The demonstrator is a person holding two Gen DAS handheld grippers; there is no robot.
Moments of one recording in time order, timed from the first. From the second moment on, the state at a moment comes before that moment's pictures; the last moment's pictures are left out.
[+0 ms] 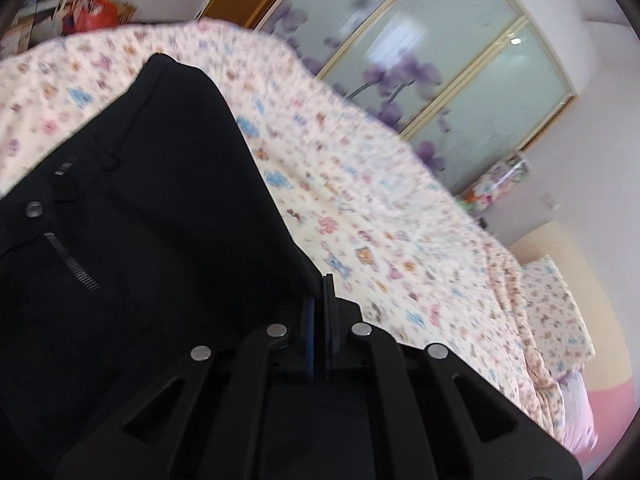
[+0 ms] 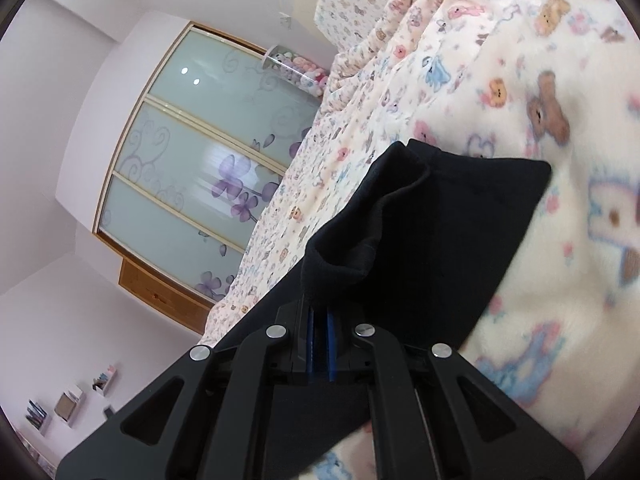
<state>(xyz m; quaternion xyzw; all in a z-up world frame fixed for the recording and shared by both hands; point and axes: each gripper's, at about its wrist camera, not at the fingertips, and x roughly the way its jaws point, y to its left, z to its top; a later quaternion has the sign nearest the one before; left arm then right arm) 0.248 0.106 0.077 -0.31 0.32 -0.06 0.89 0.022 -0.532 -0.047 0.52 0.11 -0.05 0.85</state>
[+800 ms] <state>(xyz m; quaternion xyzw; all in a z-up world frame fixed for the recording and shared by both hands) 0.054 0.108 0.000 -0.24 0.28 -0.02 0.93 -0.013 -0.579 -0.062 0.50 0.16 -0.12 0.84</state>
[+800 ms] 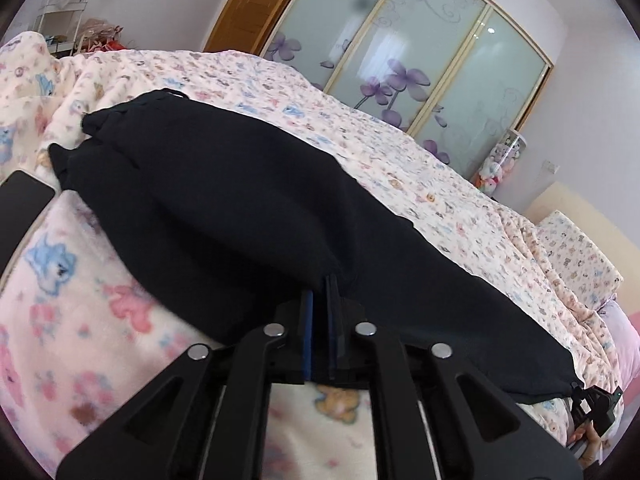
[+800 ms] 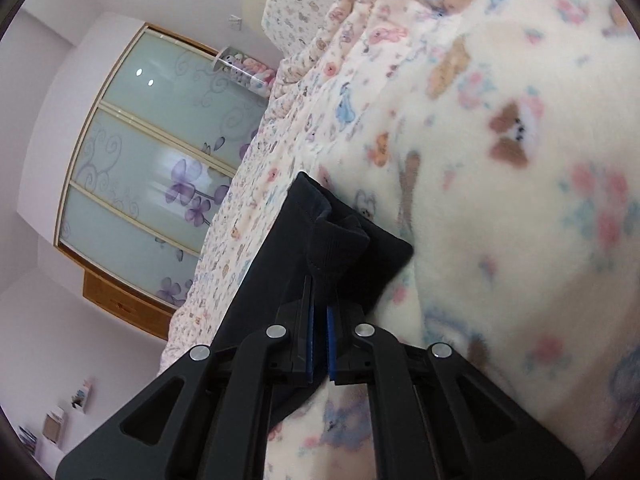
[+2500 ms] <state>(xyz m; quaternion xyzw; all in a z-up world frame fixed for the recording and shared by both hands) 0.118 0.281 -0.008 -0.50 0.30 0.03 0.81 -0.010 -0.573 -0.066 0.51 0.15 -0.09 0.84</state>
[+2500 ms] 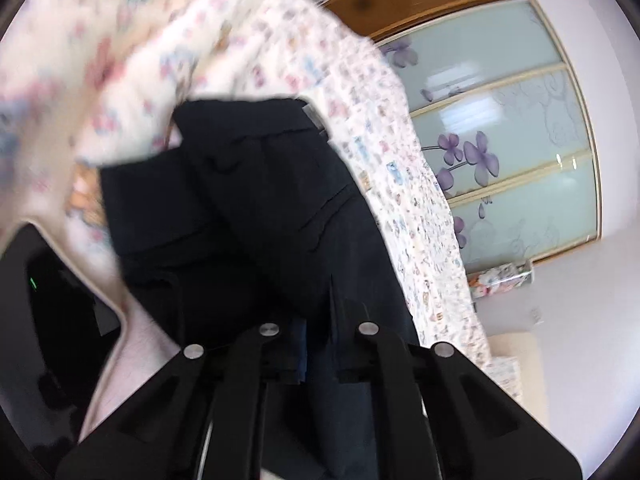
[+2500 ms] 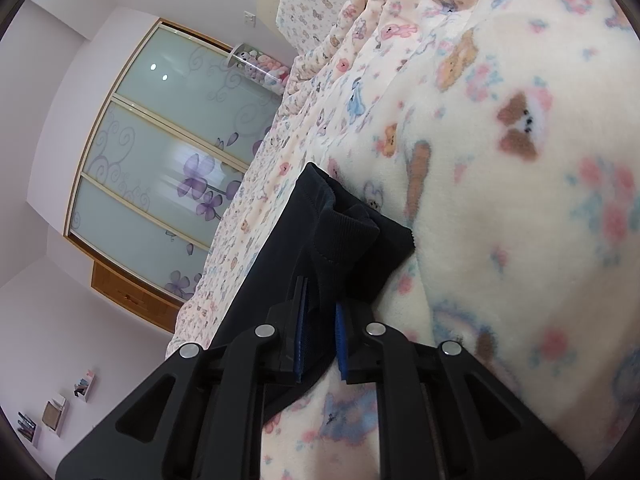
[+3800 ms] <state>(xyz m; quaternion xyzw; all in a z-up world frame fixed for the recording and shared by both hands) 0.085 0.150 -0.019 -0.23 0.29 -0.05 0.93 0.065 -0.407 -0.061 0.51 0.36 0.17 0.76</state>
